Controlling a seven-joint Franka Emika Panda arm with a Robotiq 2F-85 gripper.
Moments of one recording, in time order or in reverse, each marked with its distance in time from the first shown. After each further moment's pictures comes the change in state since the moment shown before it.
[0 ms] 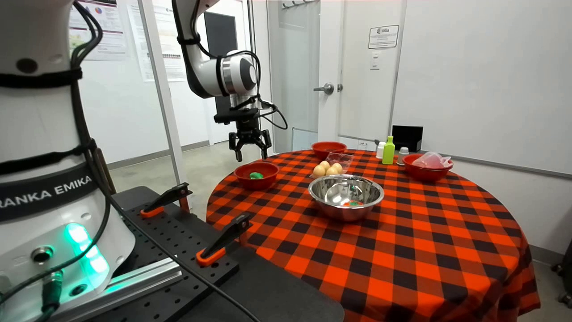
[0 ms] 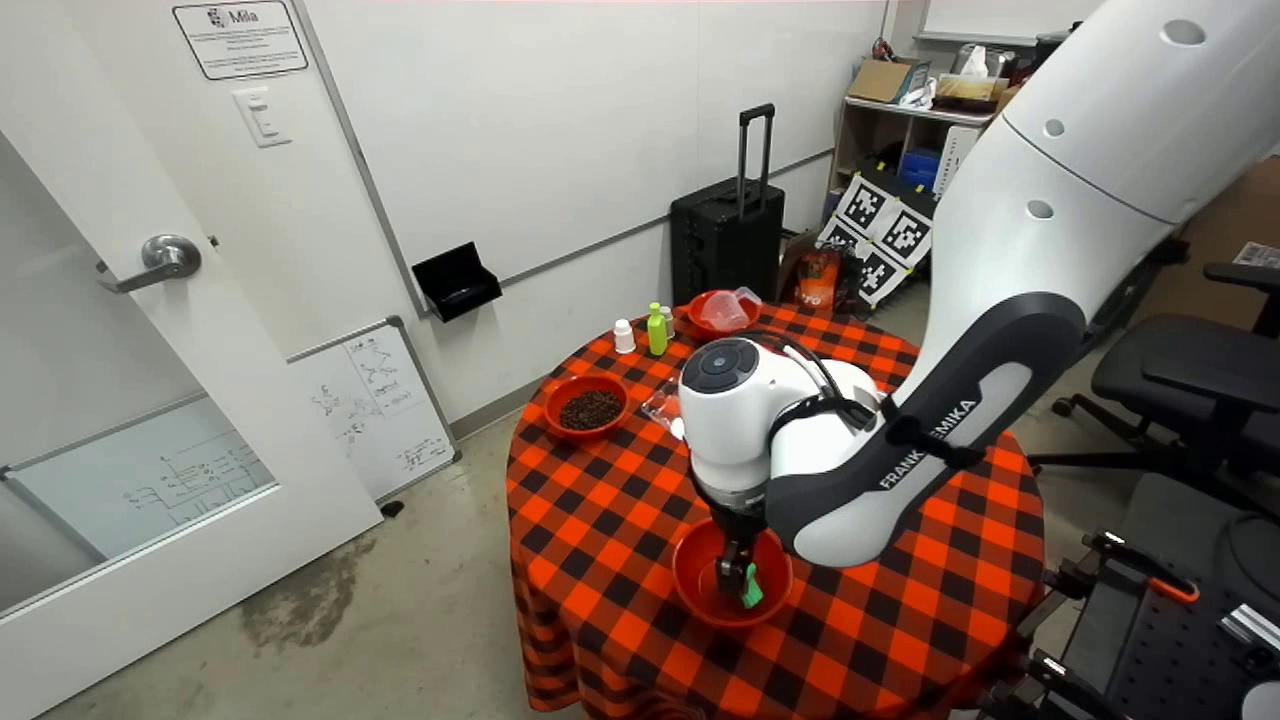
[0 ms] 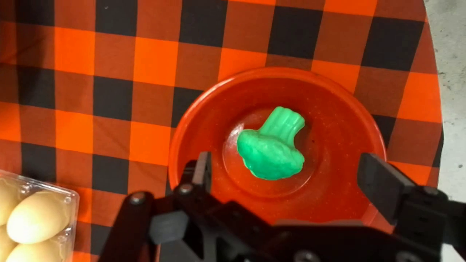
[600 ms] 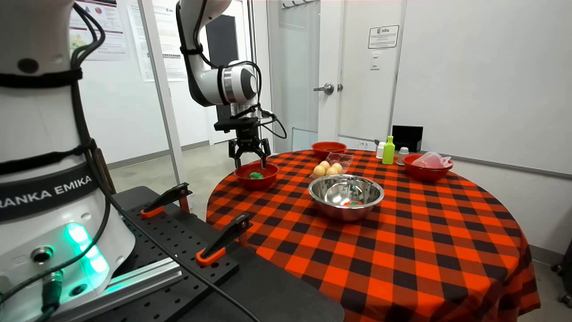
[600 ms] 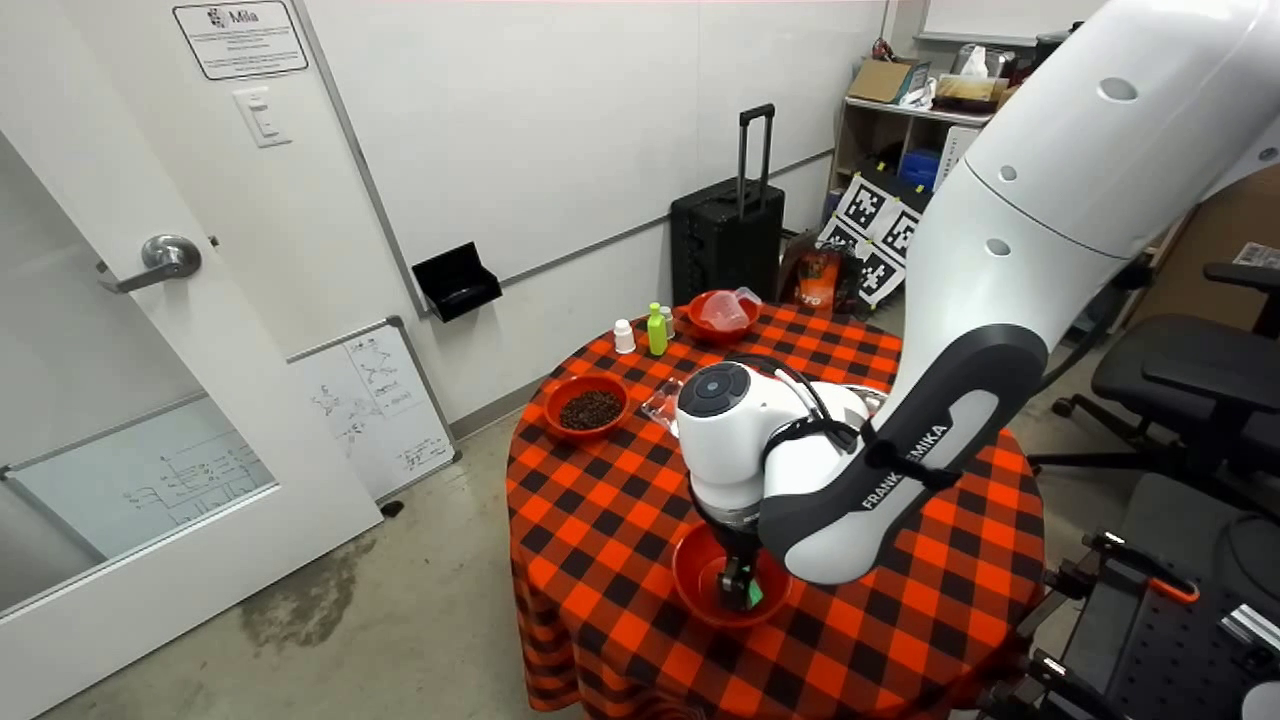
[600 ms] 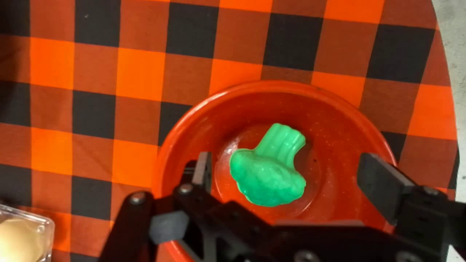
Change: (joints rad) arm 0.011 0.068 -0.008 0.033 0.014 0.000 0.000
